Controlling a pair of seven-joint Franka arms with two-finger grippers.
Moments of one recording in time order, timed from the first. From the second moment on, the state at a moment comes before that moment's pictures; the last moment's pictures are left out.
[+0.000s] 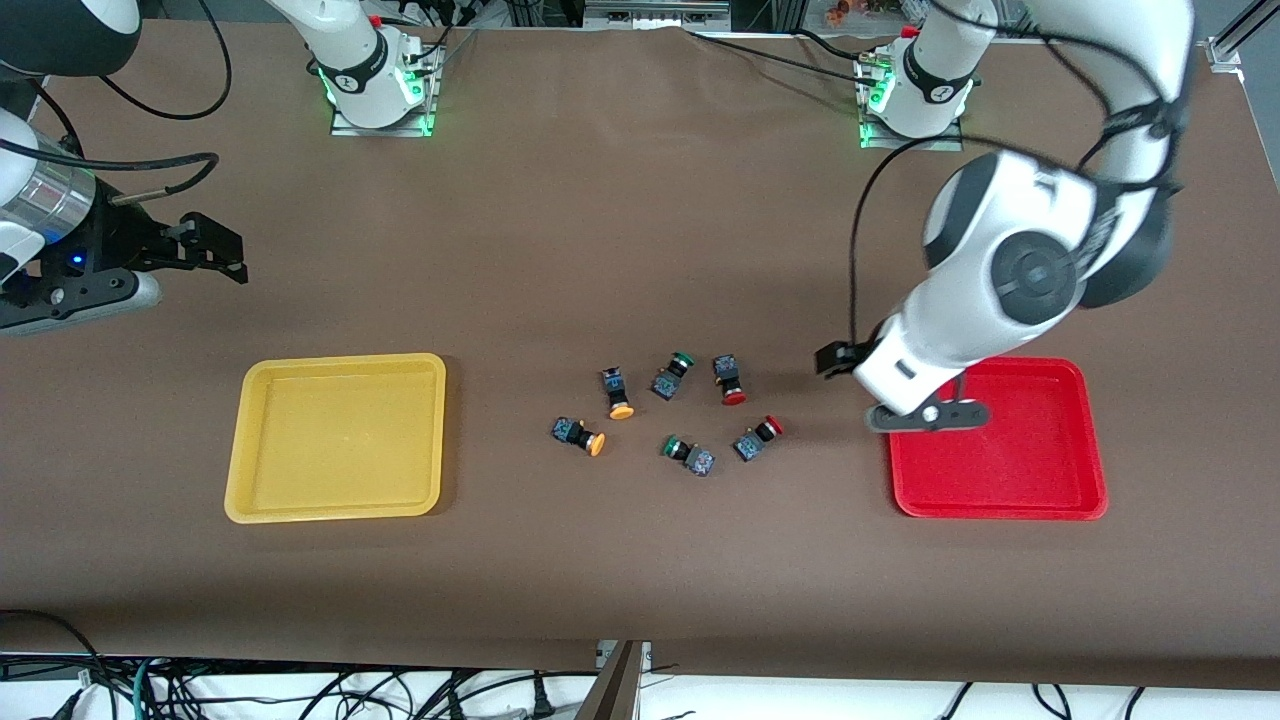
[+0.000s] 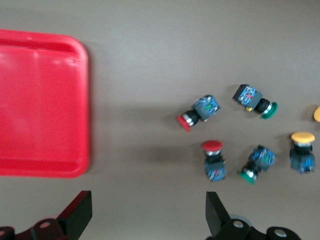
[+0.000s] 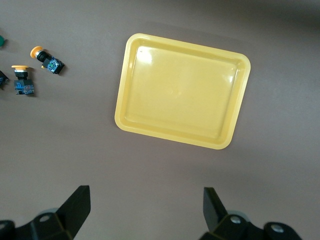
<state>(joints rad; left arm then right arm) -0.28 0.51 -0.10 -1.44 -0.05 1.86 -0.44 0.03 0.16 0.09 -1.43 0.01 1.57 -0.13</state>
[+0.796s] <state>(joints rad) -0.46 0.69 -0.09 -1.55 -0.05 2.15 -0.70 0.03 0.17 0.09 -1.43 0.01 1.57 -0.13</state>
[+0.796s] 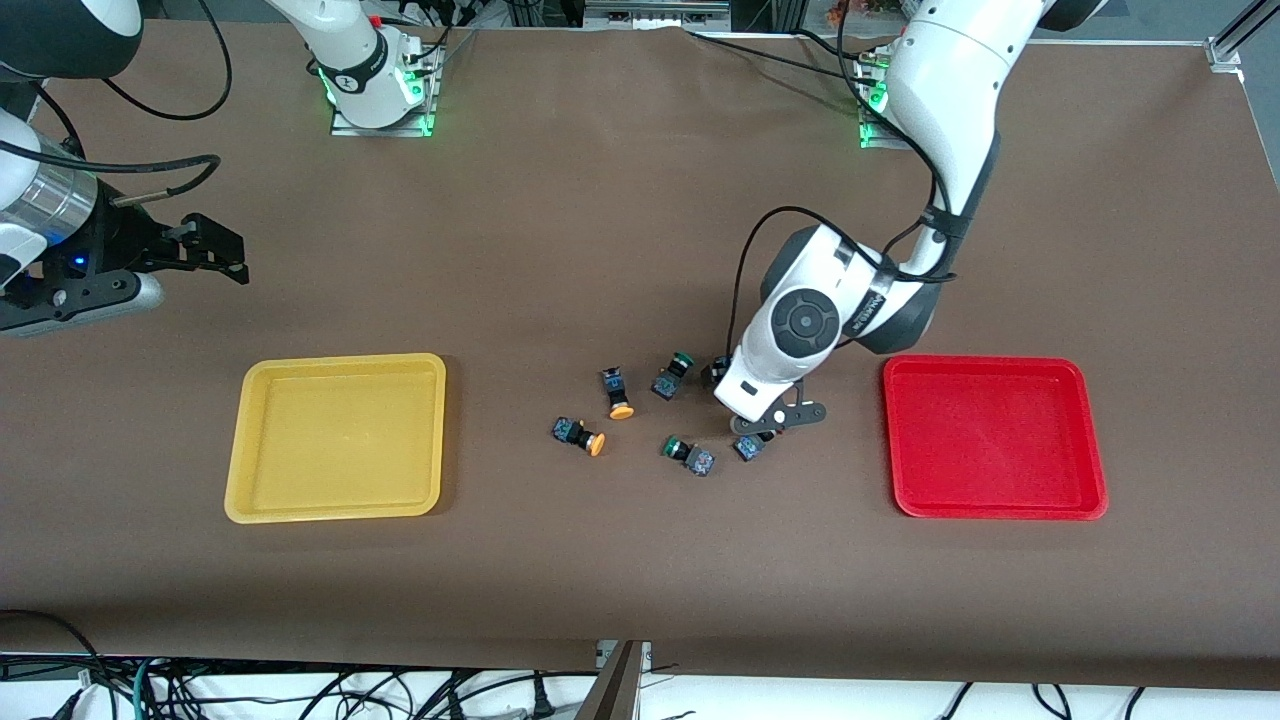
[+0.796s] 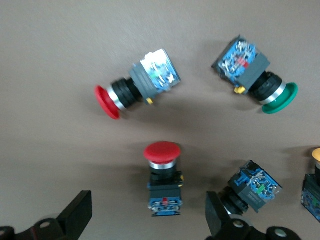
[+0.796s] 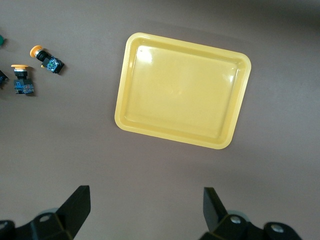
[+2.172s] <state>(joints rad) -0.48 0.74 -0.09 -1.62 -0.04 2.30 -0.75 0.03 0.20 0.09 -1.43 0.06 1.64 -0.13</state>
